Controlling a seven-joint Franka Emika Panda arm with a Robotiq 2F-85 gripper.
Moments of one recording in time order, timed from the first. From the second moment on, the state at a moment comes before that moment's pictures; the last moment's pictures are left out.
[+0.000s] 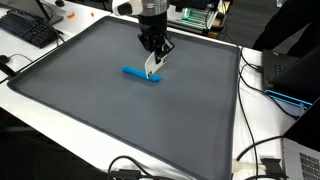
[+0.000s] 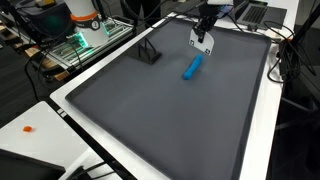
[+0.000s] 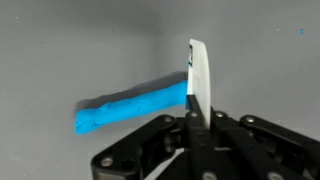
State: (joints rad) arm 0.15 0.38 0.09 -1.93 0.02 2.27 0.42
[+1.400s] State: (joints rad) arm 0.17 0.43 0.06 -1.93 -0.09 2.37 0.33
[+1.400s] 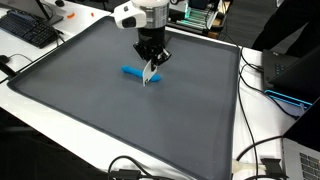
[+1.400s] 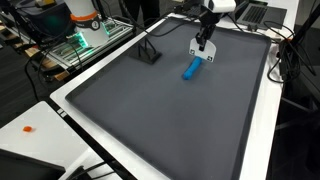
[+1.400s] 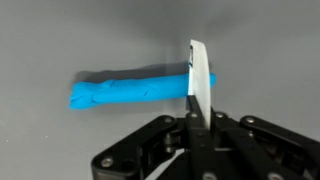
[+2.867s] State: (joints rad) arm 0.20 0.46 0.06 -1.95 -0.12 2.37 0.29
